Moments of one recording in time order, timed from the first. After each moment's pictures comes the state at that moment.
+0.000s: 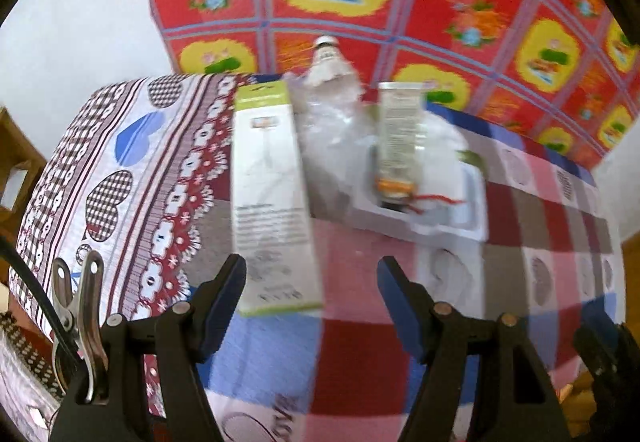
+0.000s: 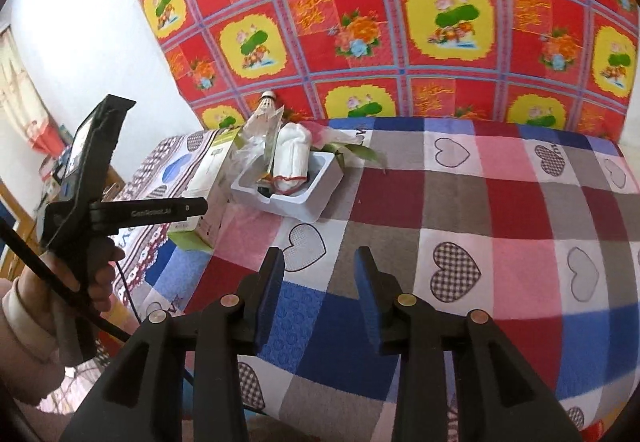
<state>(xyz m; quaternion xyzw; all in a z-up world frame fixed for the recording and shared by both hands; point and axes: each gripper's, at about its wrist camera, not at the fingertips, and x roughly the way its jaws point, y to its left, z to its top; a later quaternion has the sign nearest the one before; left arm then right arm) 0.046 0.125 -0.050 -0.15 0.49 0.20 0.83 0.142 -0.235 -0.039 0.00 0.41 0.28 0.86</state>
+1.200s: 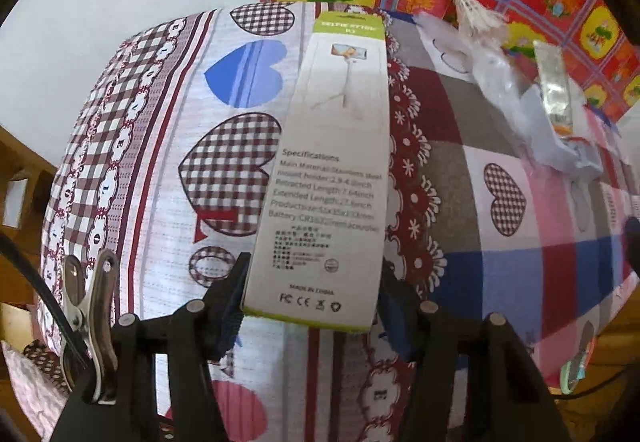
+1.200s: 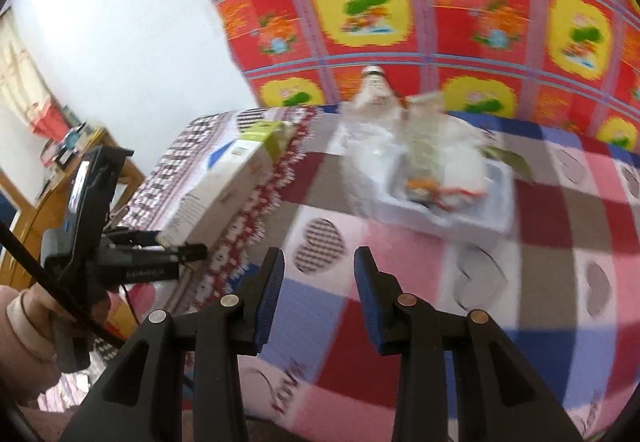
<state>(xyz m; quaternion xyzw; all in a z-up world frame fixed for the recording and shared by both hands) -0.024 0.284 -0.100 -0.12 0.57 0.15 0.80 0.136 -0.062 -0.047 -0.02 0.44 0.31 0.84</state>
